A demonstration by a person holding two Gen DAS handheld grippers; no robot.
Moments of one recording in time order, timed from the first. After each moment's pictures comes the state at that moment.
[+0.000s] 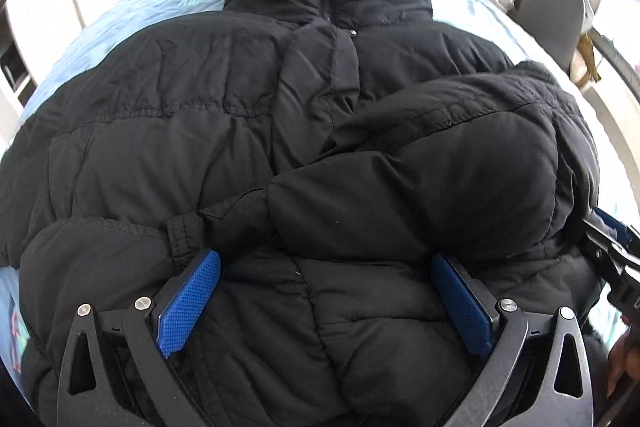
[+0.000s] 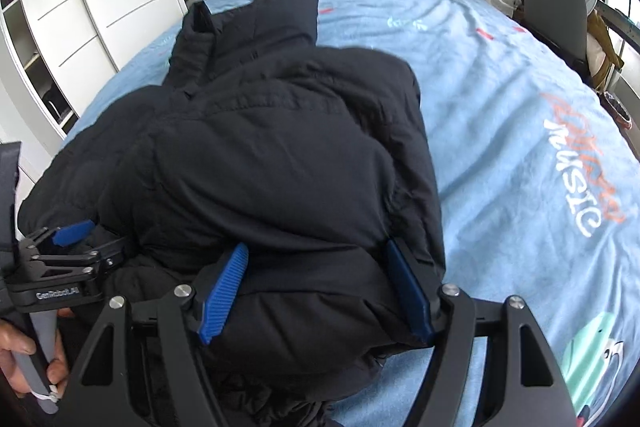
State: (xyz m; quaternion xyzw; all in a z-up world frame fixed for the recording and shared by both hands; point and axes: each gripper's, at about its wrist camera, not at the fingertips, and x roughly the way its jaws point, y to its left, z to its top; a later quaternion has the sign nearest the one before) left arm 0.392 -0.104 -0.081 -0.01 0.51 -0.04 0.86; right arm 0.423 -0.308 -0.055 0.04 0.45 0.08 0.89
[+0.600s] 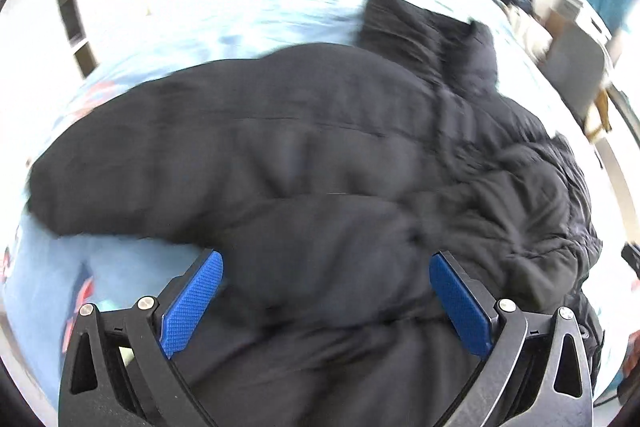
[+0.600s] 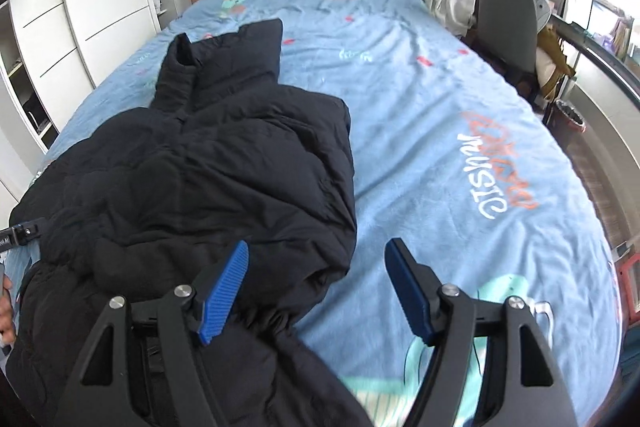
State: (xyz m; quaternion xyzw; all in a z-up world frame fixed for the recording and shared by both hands) left arm 0.320 0.072 -0.016 -0.09 0.48 0.02 0.87; right arm 0.348 -0.318 0.023 0.02 0.42 0.00 0.91
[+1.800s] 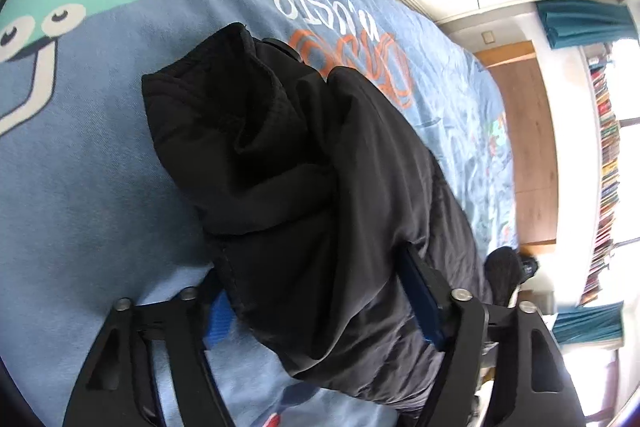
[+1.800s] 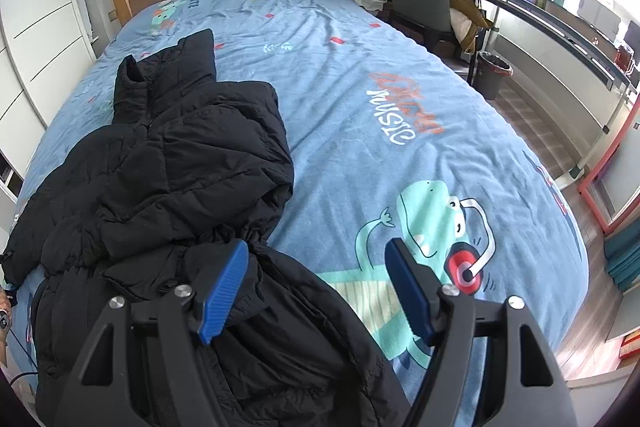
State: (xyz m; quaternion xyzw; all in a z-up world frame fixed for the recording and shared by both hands) left arm 0.290 0.444 -0.134 -0.56 0.36 0.11 0.74; right arm 0.257 -0.324 0.056 0.07 0.44 -0.14 0.89
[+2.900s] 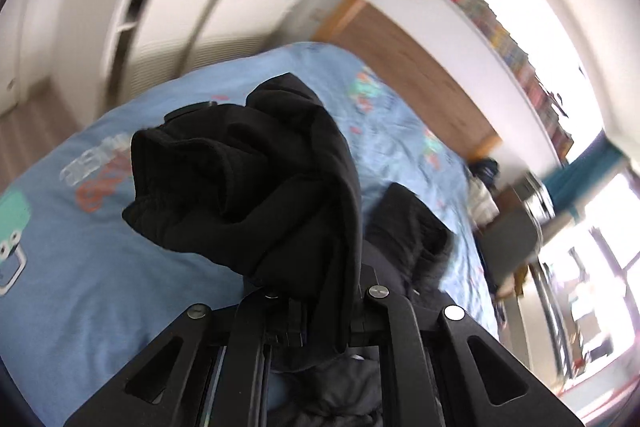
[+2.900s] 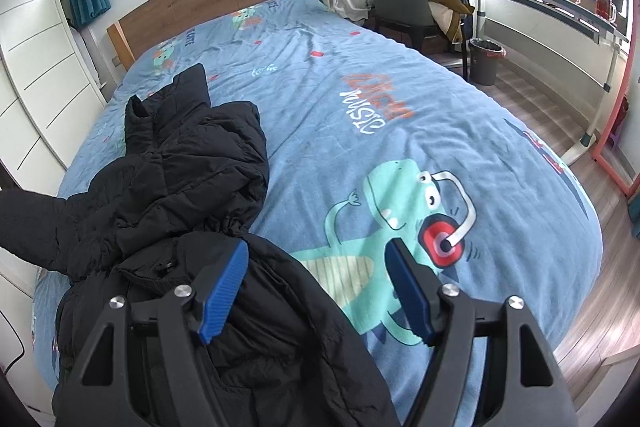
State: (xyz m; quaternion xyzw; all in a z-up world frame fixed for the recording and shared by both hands) left arm 0.316 0.279 0.103 -0.31 0.30 -0.04 0.90; right arm 0.180 -0.376 0.056 0.15 0.38 -0.12 0.90
